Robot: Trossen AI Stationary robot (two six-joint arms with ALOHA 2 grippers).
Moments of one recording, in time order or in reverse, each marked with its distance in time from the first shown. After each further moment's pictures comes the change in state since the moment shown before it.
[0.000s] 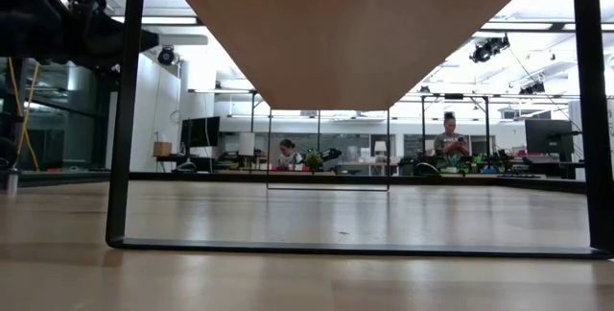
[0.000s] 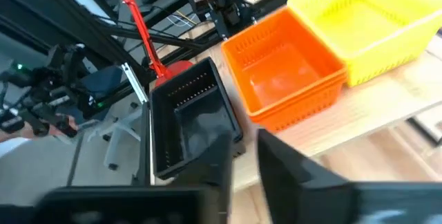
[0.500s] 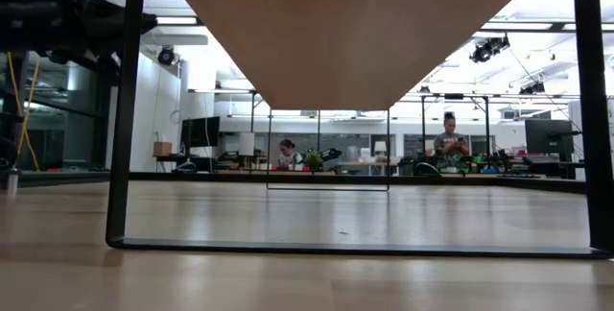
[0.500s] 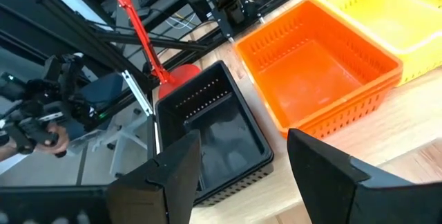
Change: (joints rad) left arm -0.006 0.000 -0.001 0.093 0.027 -0.132; right arm -0.001 0.165 0.000 0.164 0.007 0.052
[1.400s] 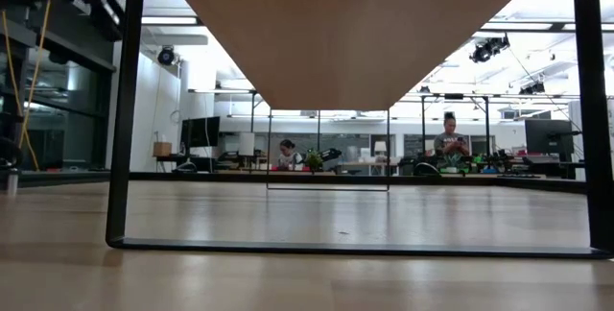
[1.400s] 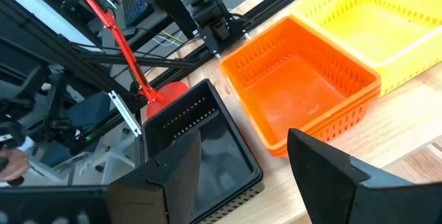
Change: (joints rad) left arm -0.245 0.108 0.136 0.106 -0.160 0.034; right arm 0.000 0.016 0.000 0.019 0.081 0.027
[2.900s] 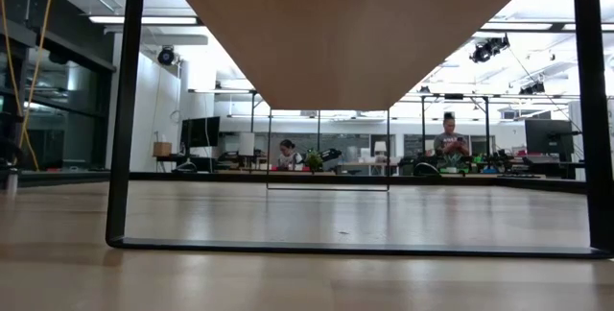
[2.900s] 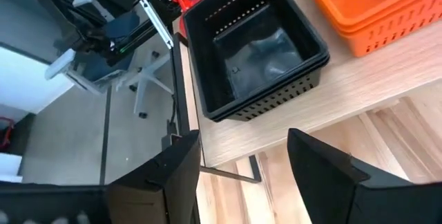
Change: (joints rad) left arm -0.049 0.897 1.119 -0.701 -0.110 0.150; right arm 0.148 0.024 0.000 -0.117 -0.177 0.110
